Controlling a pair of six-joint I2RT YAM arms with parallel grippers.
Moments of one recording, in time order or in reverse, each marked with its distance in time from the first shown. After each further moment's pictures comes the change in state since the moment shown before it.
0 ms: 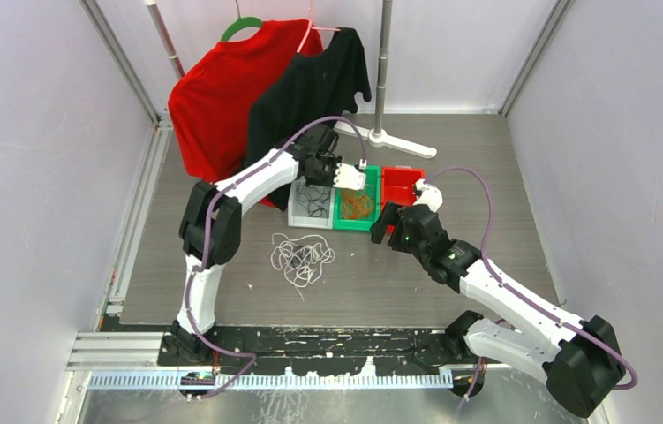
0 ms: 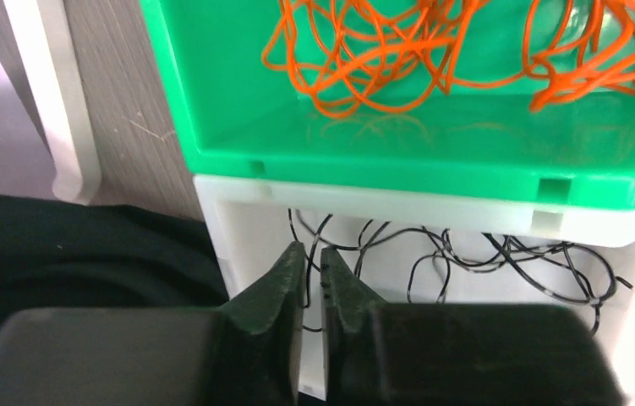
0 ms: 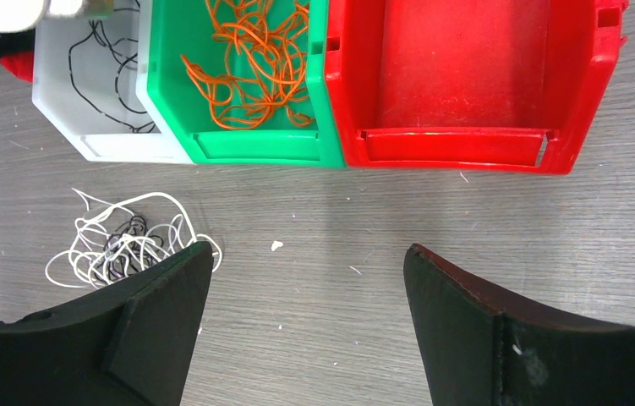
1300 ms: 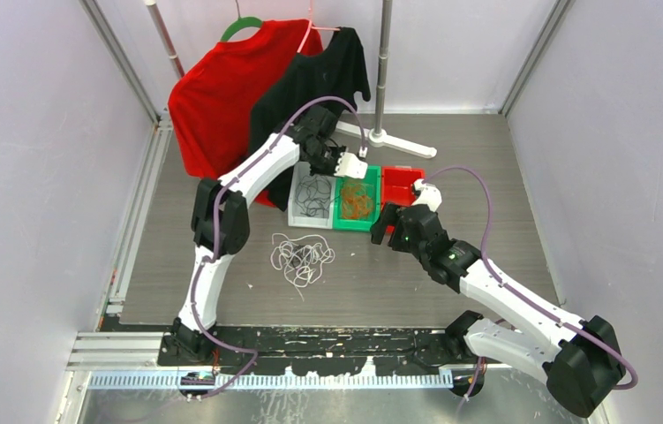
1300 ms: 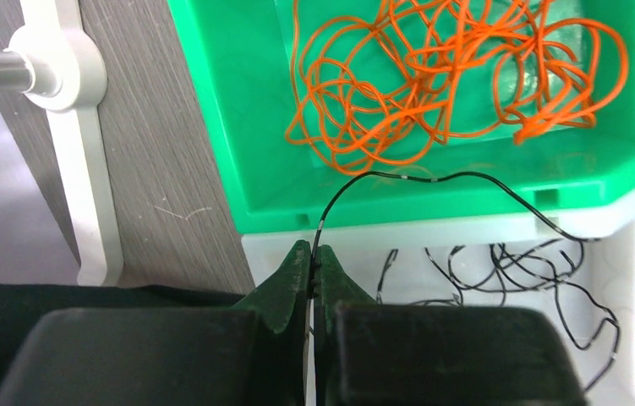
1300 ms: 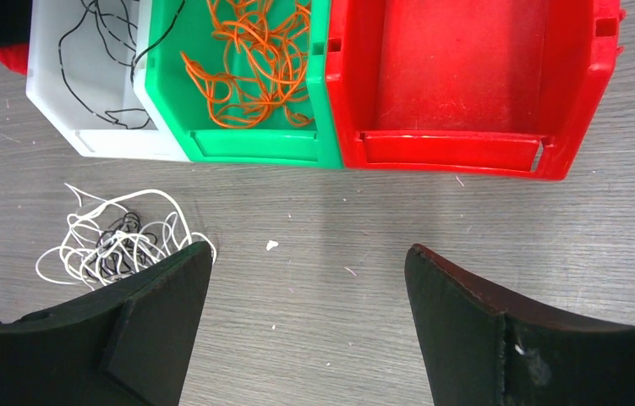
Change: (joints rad) left arm 0.024 0.163 0.351 -0.250 0.264 0.101; right arm 0.002 0.000 0.000 0.002 0.001 -0.029
